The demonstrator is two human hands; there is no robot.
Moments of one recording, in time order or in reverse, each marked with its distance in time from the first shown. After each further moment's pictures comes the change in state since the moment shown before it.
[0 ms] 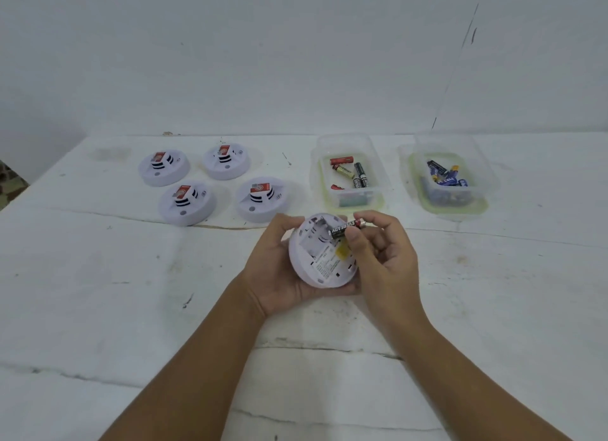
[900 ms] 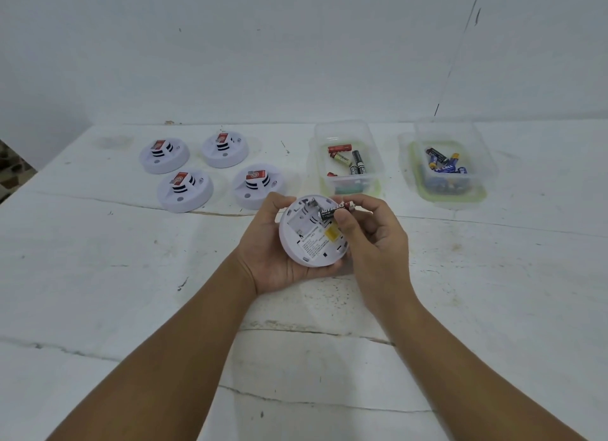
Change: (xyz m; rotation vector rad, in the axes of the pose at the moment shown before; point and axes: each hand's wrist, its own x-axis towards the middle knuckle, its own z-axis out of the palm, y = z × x) left_hand 0.014 0.005 -0.009 -0.020 -0.013 -0.050; right_hand 0.008 0.002 -0.008 0.062 -0.049 0.059
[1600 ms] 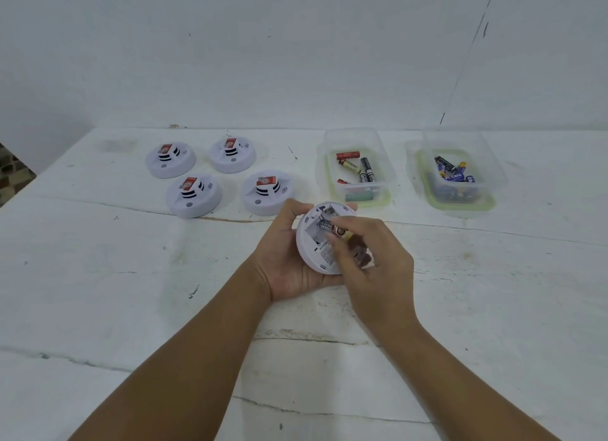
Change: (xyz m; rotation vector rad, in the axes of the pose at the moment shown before) left_hand 0.000 0.005 0.003 -0.066 -0.072 -0.113; right_hand -0.017 0.009 0.015 -0.644 0.031 -0.497
